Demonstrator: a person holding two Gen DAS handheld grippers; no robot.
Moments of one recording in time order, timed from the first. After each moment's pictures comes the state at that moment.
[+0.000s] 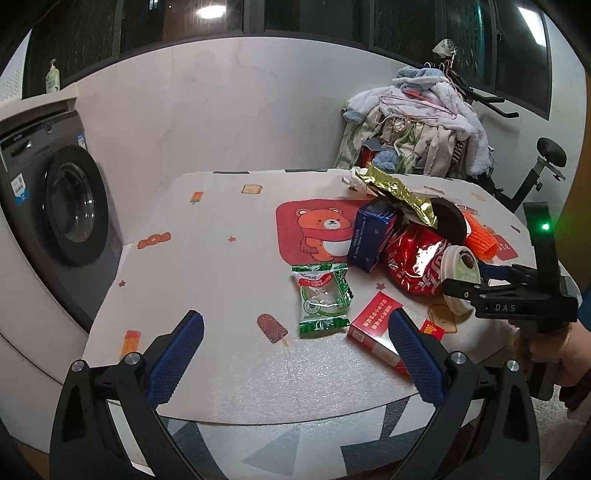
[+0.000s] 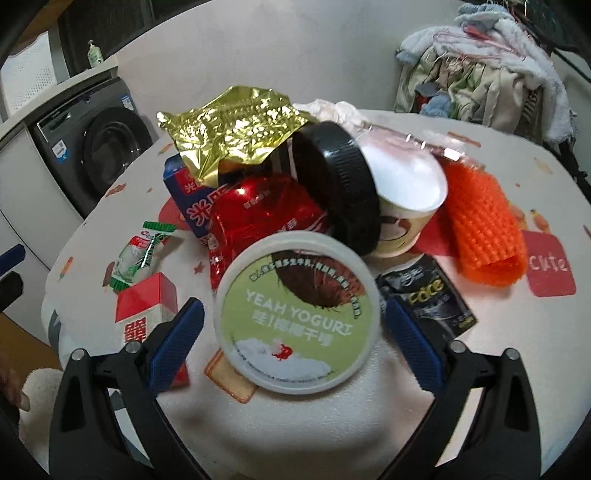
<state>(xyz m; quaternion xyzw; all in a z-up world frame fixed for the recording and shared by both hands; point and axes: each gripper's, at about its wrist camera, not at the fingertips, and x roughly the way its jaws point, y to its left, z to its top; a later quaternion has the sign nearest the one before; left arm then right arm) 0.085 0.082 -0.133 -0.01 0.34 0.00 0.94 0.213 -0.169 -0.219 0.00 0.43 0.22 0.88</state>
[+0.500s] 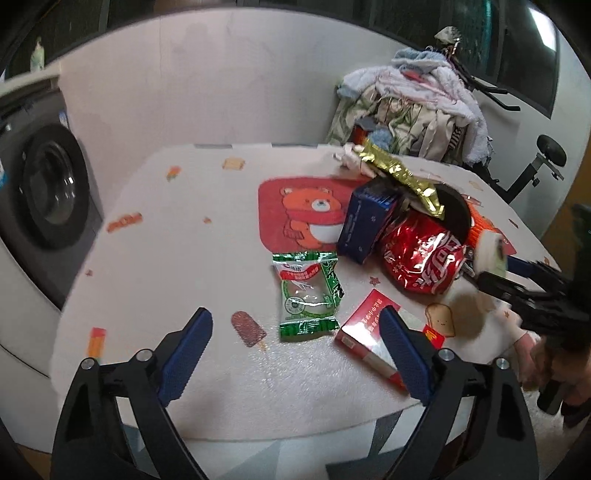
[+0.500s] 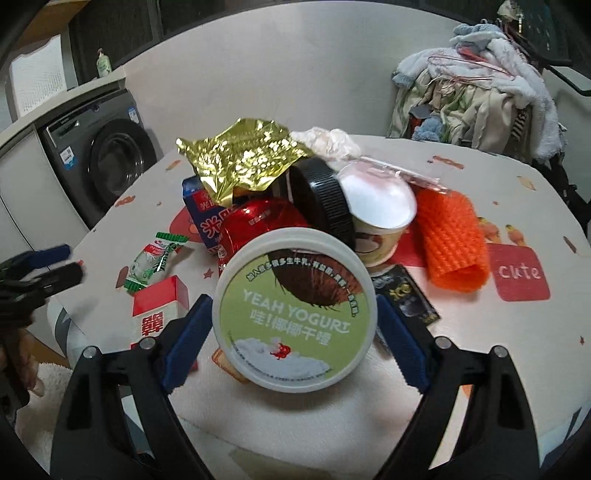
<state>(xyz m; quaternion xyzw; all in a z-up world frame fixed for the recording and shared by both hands) 0.131 0.080 -0.156 -0.04 0.40 -0.02 0.92 0.184 -0.193 -0.192 0.00 0.39 0.21 0.90</state>
